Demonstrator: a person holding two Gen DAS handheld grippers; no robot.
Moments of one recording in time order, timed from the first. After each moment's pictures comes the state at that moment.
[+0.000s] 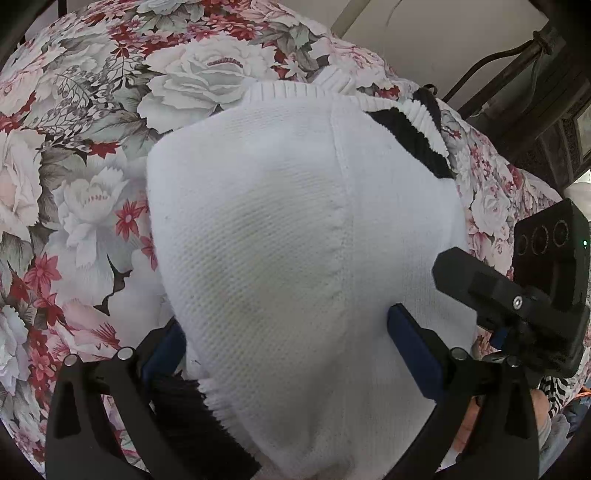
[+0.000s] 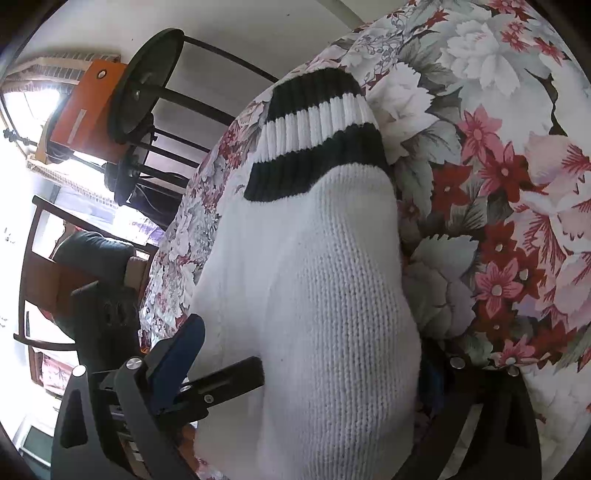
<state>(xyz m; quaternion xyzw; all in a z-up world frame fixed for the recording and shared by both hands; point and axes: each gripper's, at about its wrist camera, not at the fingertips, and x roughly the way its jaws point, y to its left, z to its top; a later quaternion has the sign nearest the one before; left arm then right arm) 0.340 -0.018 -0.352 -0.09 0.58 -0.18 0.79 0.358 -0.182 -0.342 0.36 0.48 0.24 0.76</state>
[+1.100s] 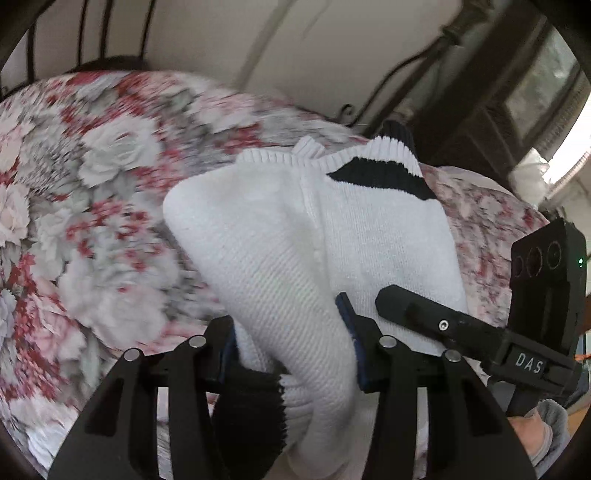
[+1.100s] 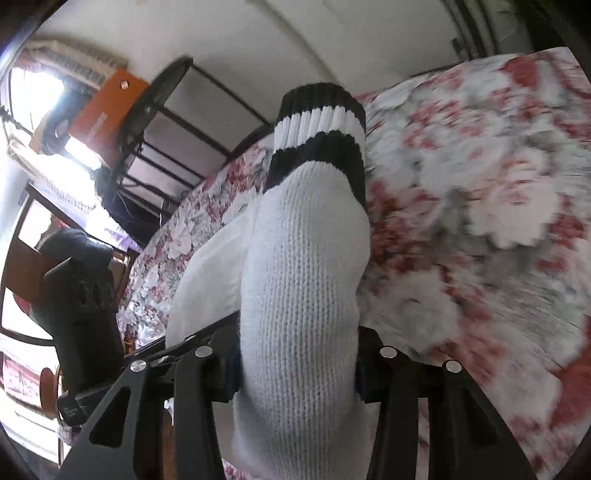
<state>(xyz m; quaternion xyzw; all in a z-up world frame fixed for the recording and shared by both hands) 0.261 -0.069 -0.253 -0.09 0.50 -0.27 0.81 0.255 -0.235 -0.228 0.30 0.46 0.14 0.82</state>
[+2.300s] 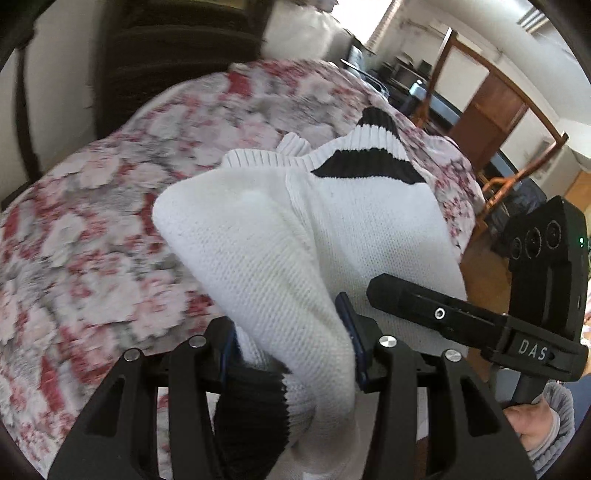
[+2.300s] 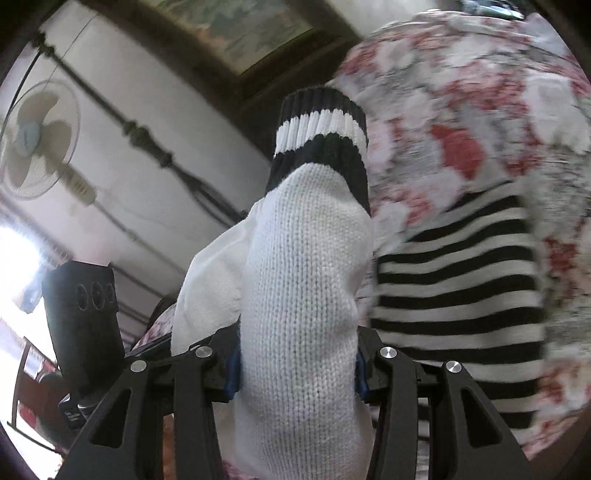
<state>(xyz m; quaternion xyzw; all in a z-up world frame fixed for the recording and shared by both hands) -0.037 -0.545 -0.129 0.10 0.43 -0.58 0.69 -0.139 -0.616 -0.101 0.39 0.28 -0.15 0.86</state>
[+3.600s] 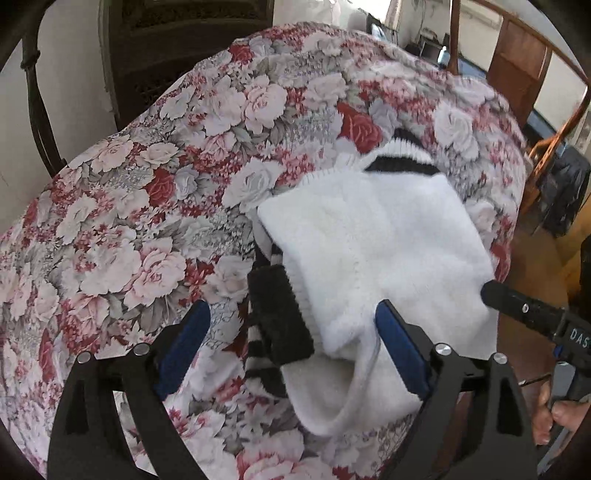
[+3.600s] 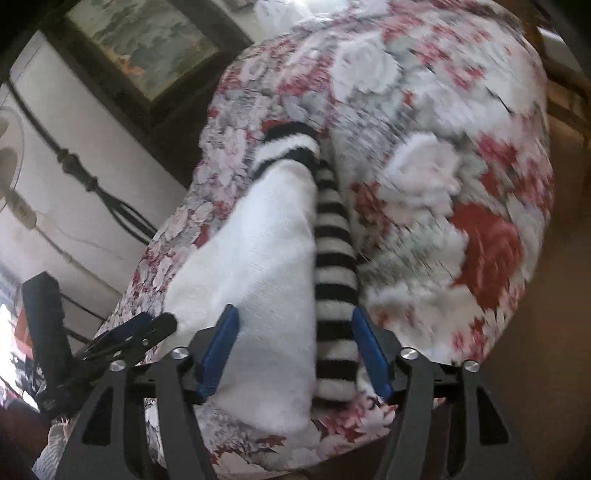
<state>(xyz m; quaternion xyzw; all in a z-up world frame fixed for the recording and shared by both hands) -0.097 -0.563 -0.190 0.19 0.41 -0.49 0.75 -0.263 -0.646 -0.170 0.40 0.29 -0.29 0.82</state>
